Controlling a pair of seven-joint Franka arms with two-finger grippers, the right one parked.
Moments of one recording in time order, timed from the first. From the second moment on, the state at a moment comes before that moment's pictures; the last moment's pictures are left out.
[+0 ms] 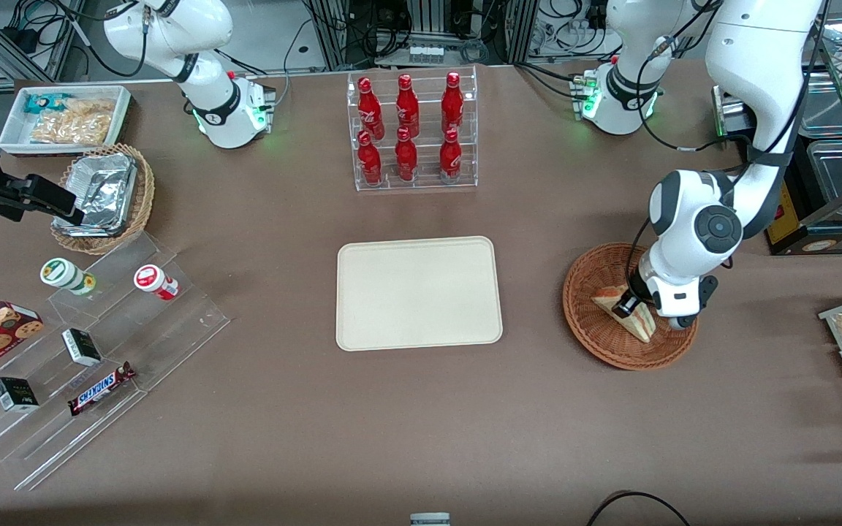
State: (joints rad) arm -0.07 0.31 -0.10 -2.16 0.00 2.49 -1.01
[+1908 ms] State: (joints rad) arm -0.71 0.66 -0.17 -1.58 0.16 2.27 -1.01
